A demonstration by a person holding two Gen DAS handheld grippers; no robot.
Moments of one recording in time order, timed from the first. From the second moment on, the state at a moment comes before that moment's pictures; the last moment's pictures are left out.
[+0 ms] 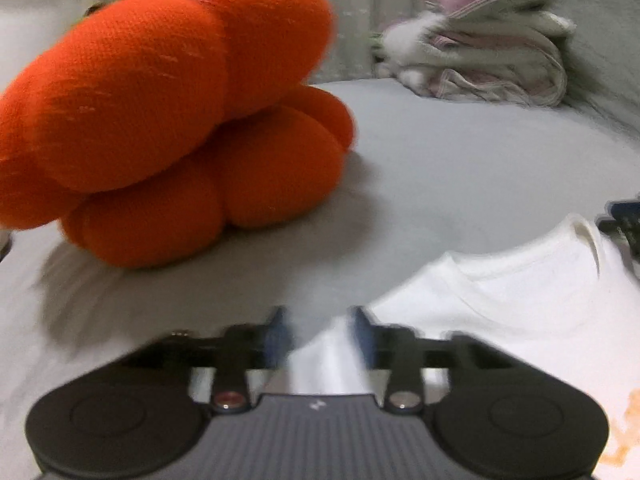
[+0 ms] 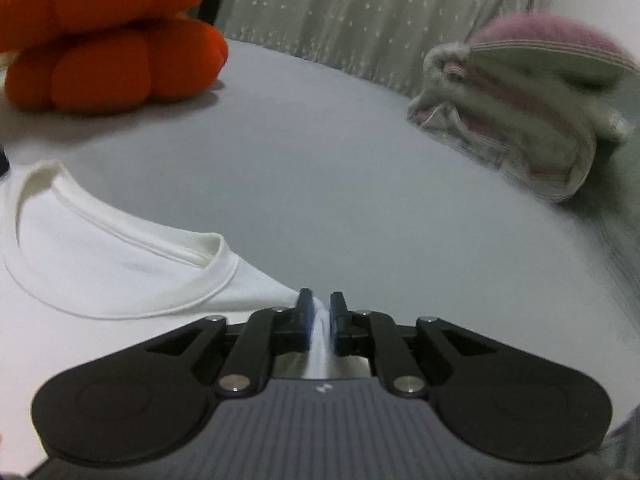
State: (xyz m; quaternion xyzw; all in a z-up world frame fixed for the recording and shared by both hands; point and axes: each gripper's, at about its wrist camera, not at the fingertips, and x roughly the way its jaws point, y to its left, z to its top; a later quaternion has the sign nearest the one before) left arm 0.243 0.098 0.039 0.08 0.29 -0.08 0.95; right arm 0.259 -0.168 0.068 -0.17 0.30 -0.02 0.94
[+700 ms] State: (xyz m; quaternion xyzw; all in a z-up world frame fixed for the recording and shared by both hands) left arm 0.035 0.125 0.038 -0.05 0.40 -0.05 0.91; right arm 0.056 -0.197 0.100 0.07 0.43 0.02 0.90
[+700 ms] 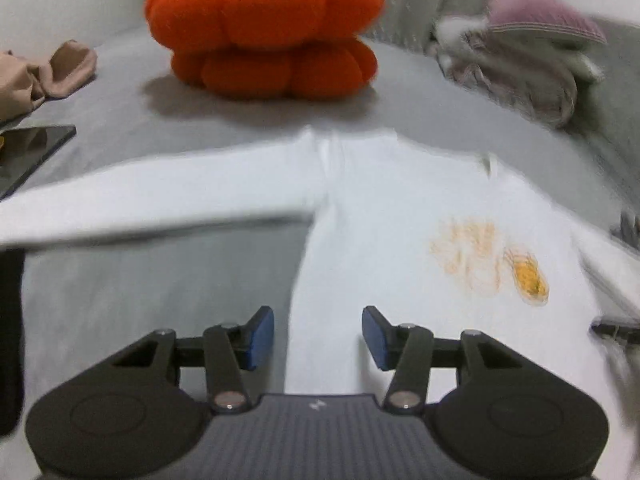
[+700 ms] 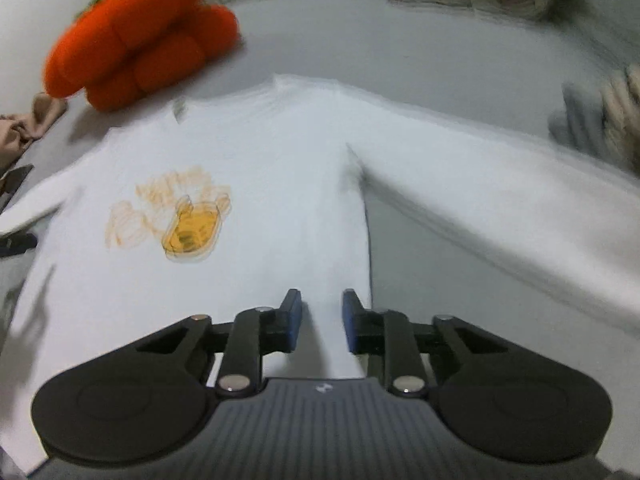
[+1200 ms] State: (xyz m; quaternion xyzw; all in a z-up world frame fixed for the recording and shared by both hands) left arm -0.035 0.132 0.034 0.00 0.40 -0.02 0.92; right arm -0.032 -0.173 0.094 0.05 0.44 0.03 0.89
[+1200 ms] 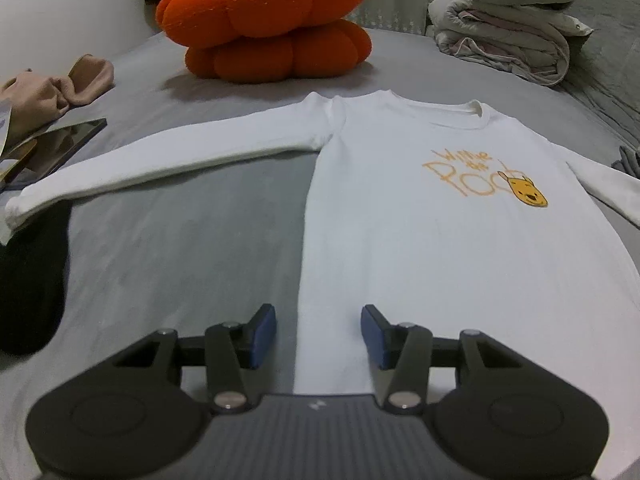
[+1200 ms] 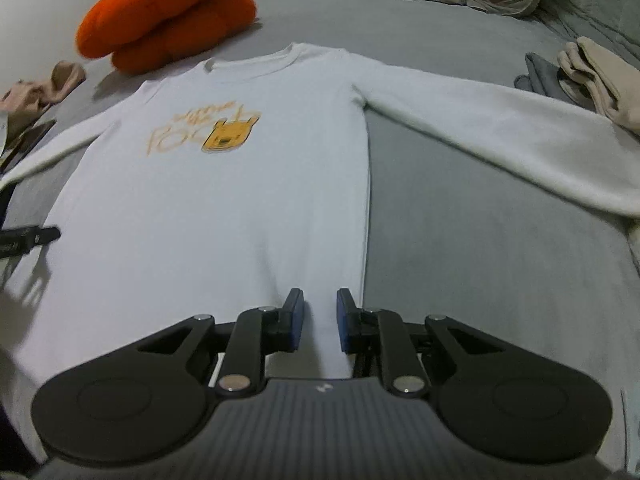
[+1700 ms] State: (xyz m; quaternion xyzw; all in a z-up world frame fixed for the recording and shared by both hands) left arm -0.091 0.145 0.032 -0.01 0.39 -0.02 0.92; right arm -0.098 -0.151 0.090 0.01 0.42 0.02 0.91
